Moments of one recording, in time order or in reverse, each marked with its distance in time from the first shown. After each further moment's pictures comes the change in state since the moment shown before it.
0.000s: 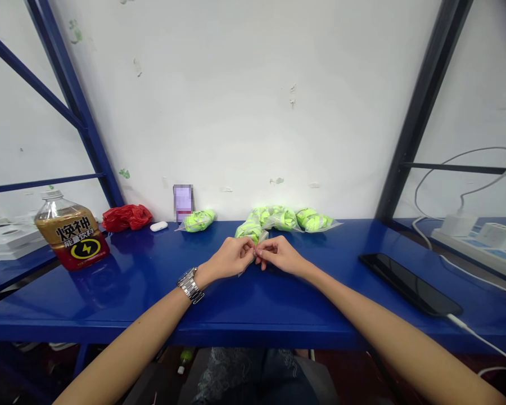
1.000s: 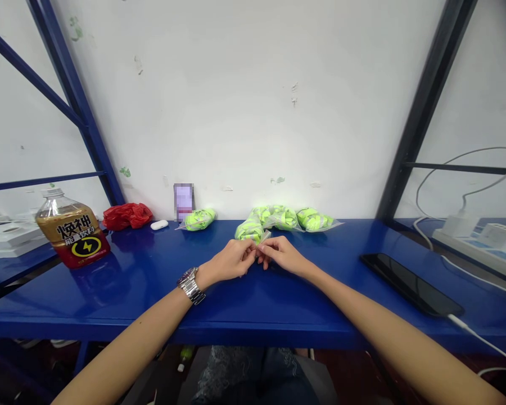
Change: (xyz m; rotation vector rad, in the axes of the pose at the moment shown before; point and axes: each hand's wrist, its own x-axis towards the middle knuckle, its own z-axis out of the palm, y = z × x) left_hand -0.004 0.002 0.001 0.002 -0.065 0.030; right_hand -0.003 -0.005 -0.001 -0.008 0.014 0.044
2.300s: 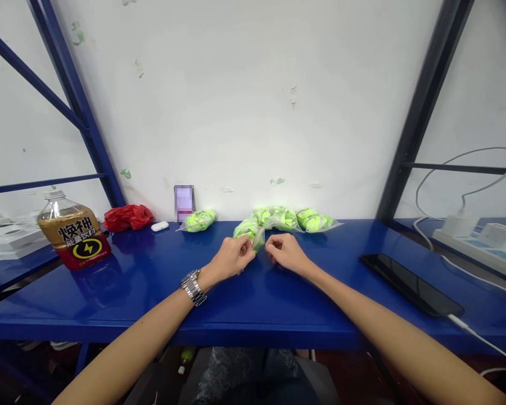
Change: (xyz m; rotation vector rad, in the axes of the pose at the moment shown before) left_hand 0.006 -0.011 0.007 0.164 0.201 -0.017; right_hand 0.002 0.001 0.000 -0.361 0.305 0.026
